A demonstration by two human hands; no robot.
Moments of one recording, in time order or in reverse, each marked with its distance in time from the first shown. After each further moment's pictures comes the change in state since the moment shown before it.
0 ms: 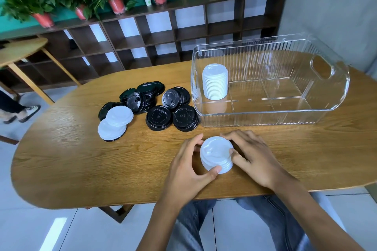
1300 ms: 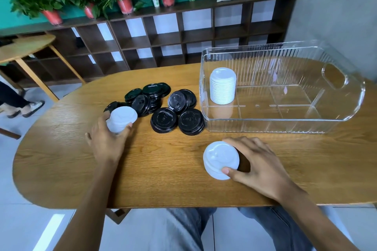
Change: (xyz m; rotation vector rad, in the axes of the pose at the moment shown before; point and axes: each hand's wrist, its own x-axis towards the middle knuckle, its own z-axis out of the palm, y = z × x) left_hand 0.065 -0.115 -0.150 0.380 0.619 -0.355; right_hand 0.001 -0.001 0.005 -0.075 0.003 -0.009
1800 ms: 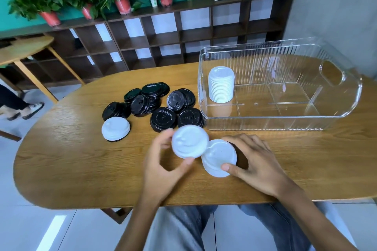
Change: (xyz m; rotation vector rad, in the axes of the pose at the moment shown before) left_hand -0.131 0.074 0.011 -0.646 -0.309 0.342; right_hand 0.001 -0.002 0.002 0.067 0.004 -0.003
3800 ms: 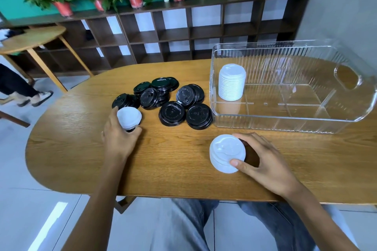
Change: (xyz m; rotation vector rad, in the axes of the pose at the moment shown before) left_hand 0.069 -0.078 -0.099 0.546 0.223 -0.421; right_hand -0.003 0.003 -0.001 0.185 0.036 0.011
